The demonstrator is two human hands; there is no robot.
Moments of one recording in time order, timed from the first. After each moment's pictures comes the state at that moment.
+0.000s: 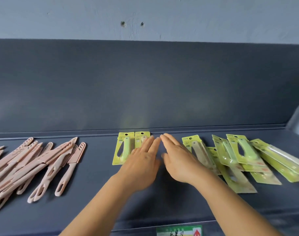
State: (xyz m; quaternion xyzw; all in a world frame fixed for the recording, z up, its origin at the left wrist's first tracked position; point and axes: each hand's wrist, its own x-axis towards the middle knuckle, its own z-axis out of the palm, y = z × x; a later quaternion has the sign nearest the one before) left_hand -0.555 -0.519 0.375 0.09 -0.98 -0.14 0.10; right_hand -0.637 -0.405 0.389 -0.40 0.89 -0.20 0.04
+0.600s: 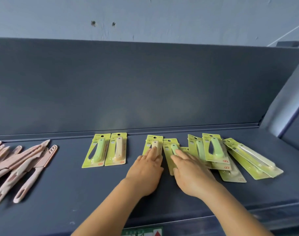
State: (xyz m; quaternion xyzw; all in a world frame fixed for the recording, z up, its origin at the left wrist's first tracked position) left_hand -0.617 -0.445 0.354 0.06 -1.00 -0.04 0.01; right_hand -0.675 -0.308 0.370 -0.35 0.93 -0.09 0.04
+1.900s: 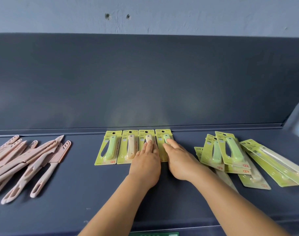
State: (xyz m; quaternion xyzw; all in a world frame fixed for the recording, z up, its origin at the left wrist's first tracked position) left_hand -0.623 -0.480 0.342 0.17 -0.98 -0.06 0.04; right_hand -0.691 -0.375 0.370 -0.39 0.91 -0.12 0.09
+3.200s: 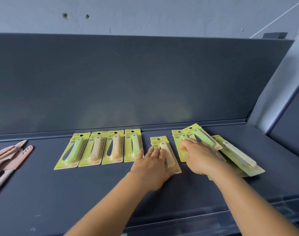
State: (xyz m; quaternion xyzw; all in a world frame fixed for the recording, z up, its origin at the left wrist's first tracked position) left_hand -0.666 -0.382 0.359 0.08 -1.00 -0.01 -0.05; right_hand -0.755 -0.250 0.384 -0.30 0.95 -0.08 0.05
